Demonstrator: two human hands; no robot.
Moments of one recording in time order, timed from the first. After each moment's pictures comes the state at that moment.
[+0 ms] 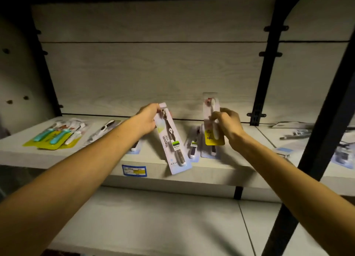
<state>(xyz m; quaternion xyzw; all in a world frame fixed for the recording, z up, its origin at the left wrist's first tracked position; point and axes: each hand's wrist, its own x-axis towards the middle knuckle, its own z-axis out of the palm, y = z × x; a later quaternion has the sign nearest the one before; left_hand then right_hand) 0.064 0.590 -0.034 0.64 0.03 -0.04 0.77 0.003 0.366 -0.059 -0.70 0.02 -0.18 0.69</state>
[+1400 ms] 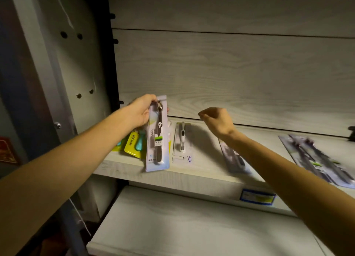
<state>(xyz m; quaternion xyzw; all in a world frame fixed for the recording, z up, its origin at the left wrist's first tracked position) 0.153 0.892 -0.030 0.61 0.03 -0.07 0.79 0.137 0.657 -0.072 -0.89 -0.06 -0.20 0.40</state>
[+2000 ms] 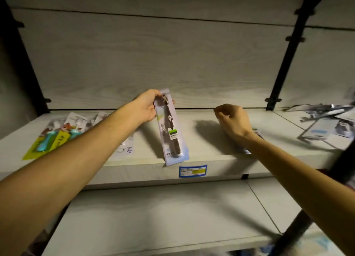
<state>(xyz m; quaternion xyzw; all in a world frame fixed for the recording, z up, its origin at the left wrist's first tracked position) 0.135 0.720 -0.036 0.58 -0.04 -0.20 0.79 0.034 0.480 -0.089 -0.89 0.07 -0.29 0.34</state>
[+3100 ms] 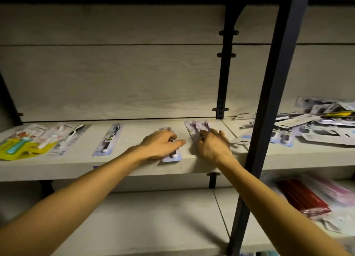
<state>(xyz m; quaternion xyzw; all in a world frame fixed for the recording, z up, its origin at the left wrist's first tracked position) 0.000 0.516 -0.093 0.94 -0.28 0.03 0.20 -0.061 0.324 -0.111 -0.97 0.12 -0.15 0.13</state>
